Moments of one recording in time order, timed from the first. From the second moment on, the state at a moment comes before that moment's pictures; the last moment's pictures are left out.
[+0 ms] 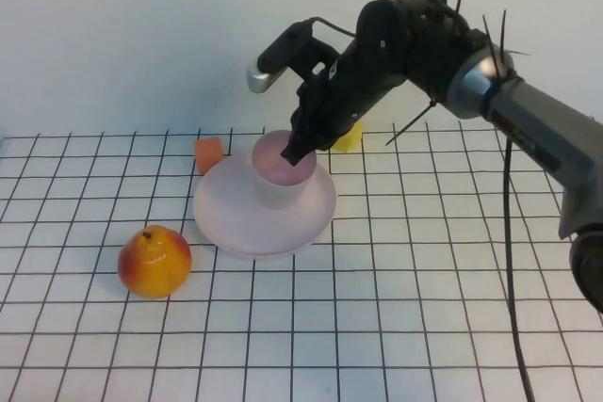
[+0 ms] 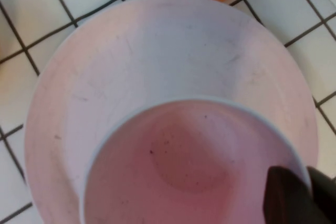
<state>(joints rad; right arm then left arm) 0.55 2.43 -2.34 0.23 1.02 -0.54 0.03 -0.01 0.02 -0.05 0.38 -0.08</state>
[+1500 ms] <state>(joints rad) 0.25 1.91 -2.82 0.16 1.31 -0.44 0.03 -0.01 0.02 -0.05 0.38 -0.08</state>
